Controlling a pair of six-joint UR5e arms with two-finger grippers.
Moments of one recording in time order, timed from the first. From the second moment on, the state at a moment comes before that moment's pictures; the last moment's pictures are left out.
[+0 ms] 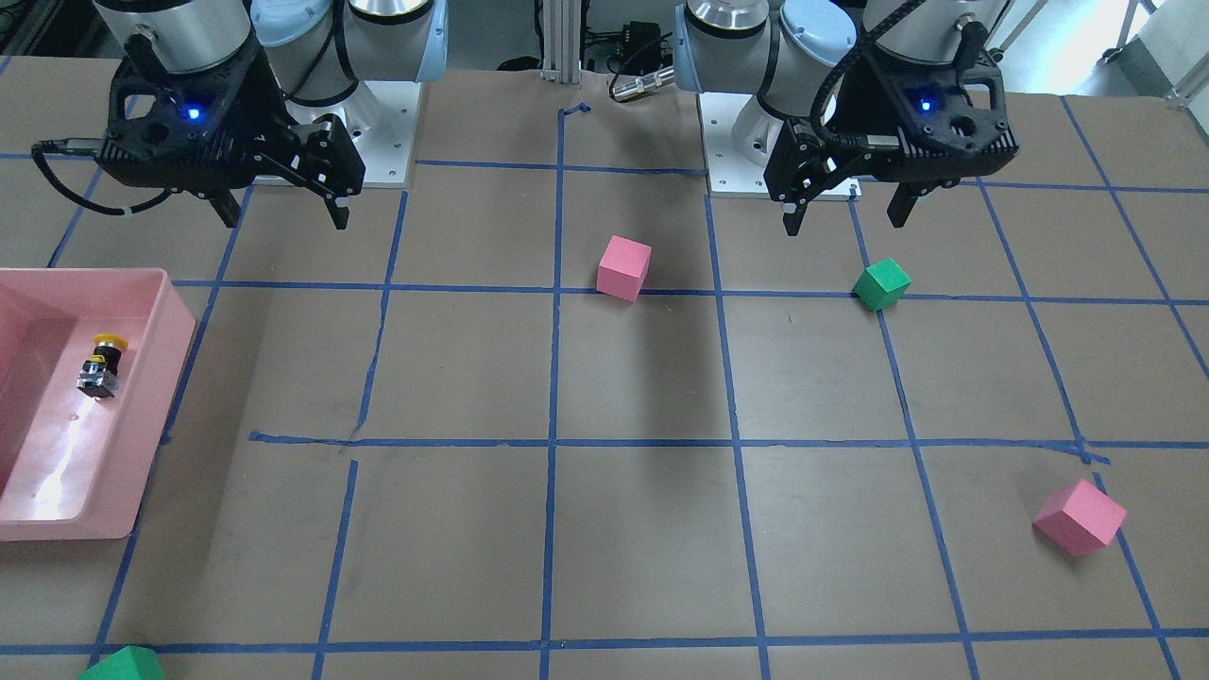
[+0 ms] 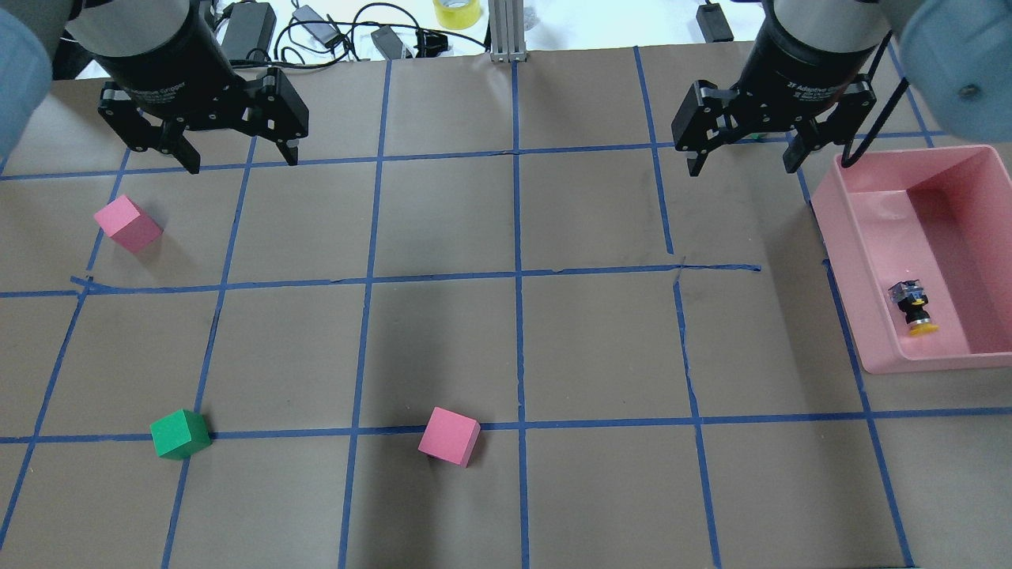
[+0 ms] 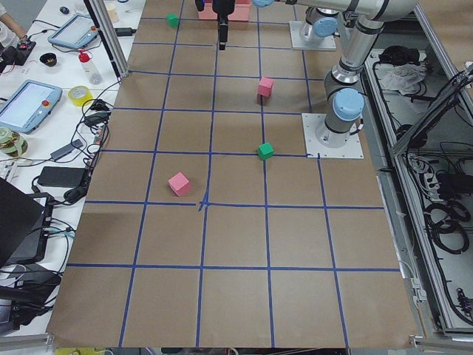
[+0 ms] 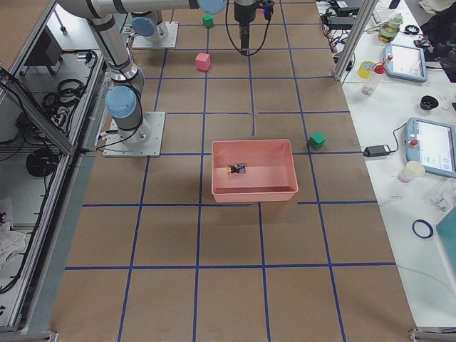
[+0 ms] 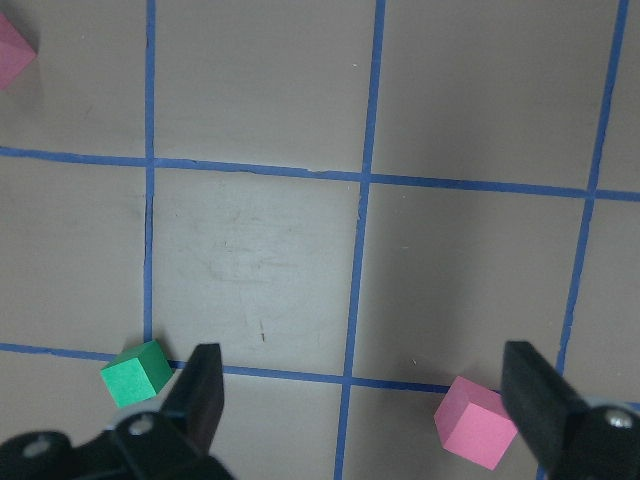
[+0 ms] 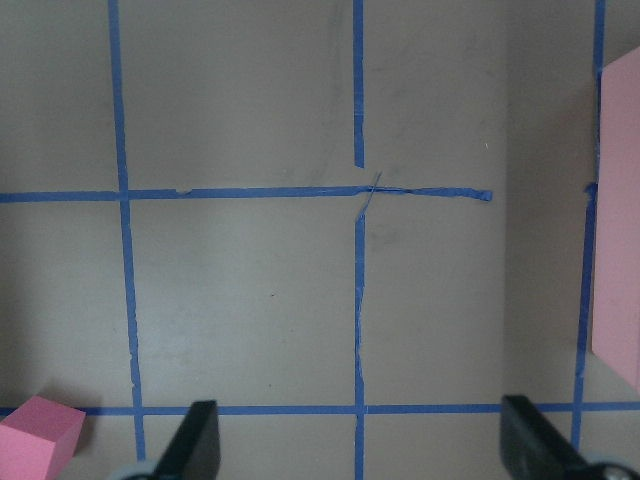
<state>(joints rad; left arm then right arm) -1.60 -1.56 -1.48 -1.60 1.64 -0.11 1.59 -1.59 1.53 -1.54 -1.55 0.03</state>
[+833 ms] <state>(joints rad) -1.60 -1.55 -1.49 -1.59 1.57 -0.08 1.58 -1.59 1.52 -1.54 -1.56 0.04</state>
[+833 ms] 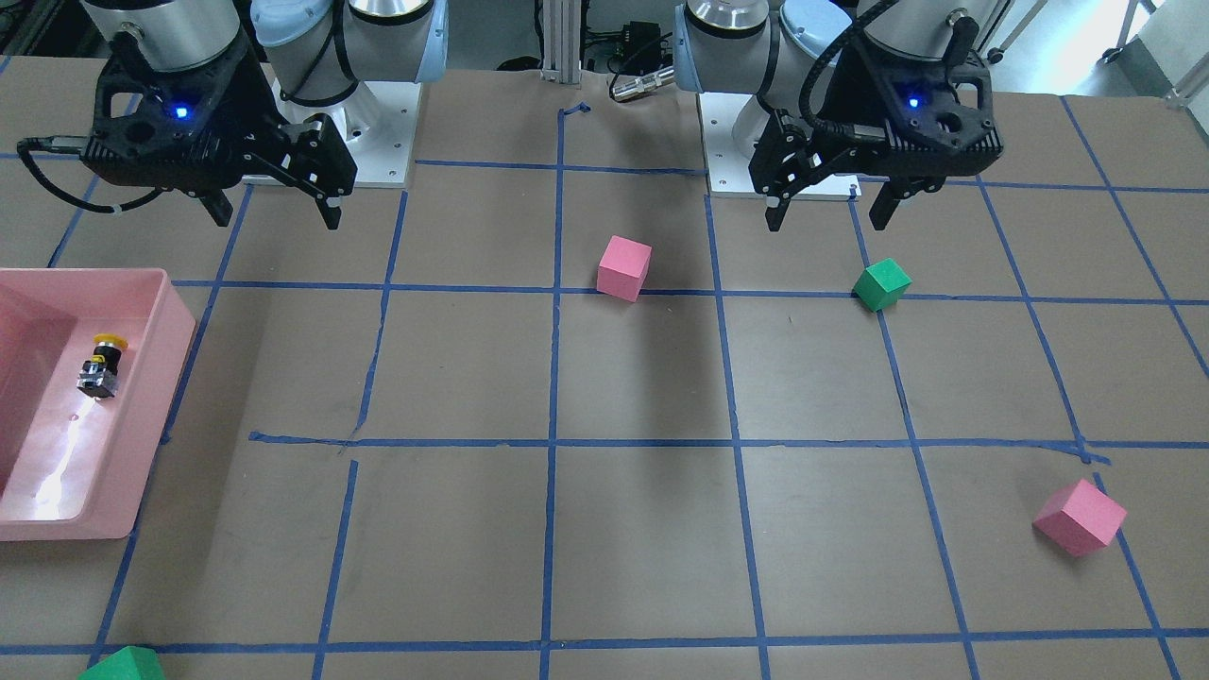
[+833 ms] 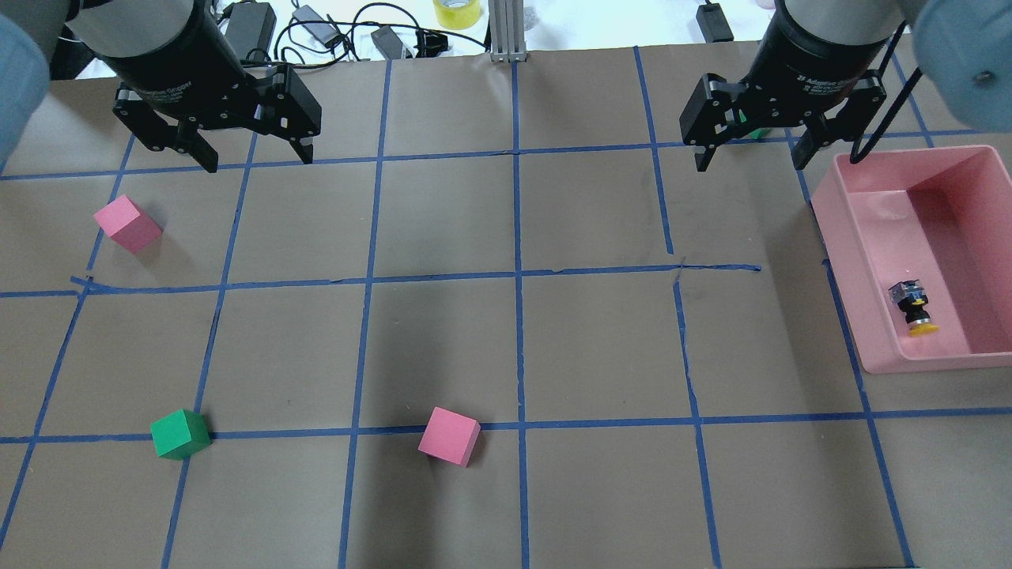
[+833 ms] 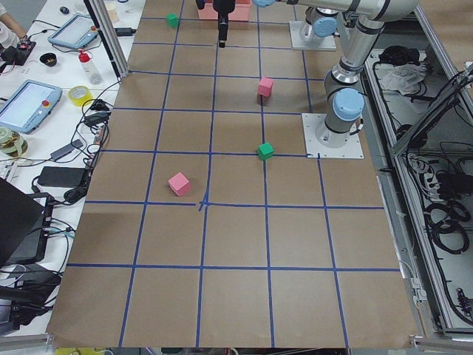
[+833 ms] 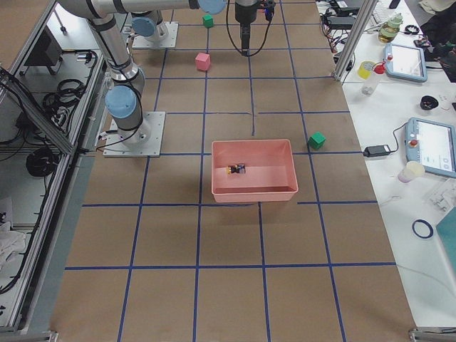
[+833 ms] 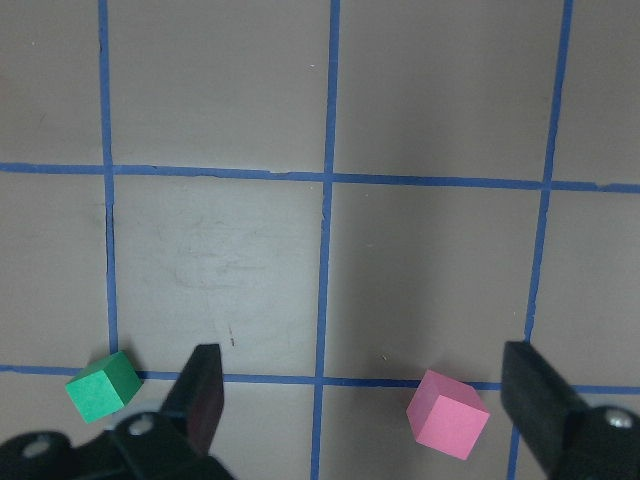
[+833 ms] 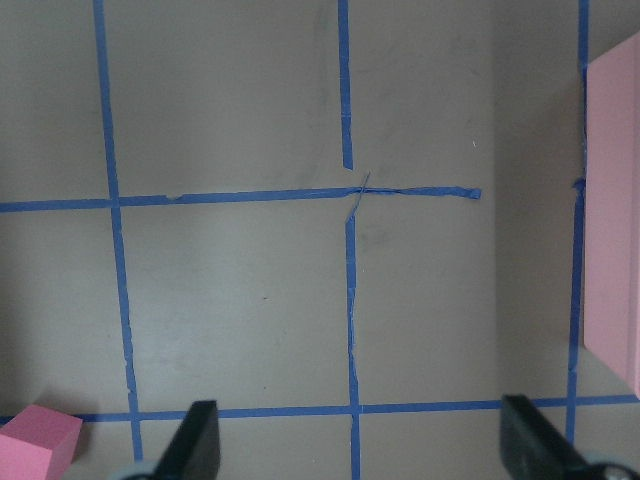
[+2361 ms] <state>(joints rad) -1.60 -1.55 -1.49 -1.58 1.57 -0.08 1.14 -1.54 1.54 -1.61 -1.56 -0.37</state>
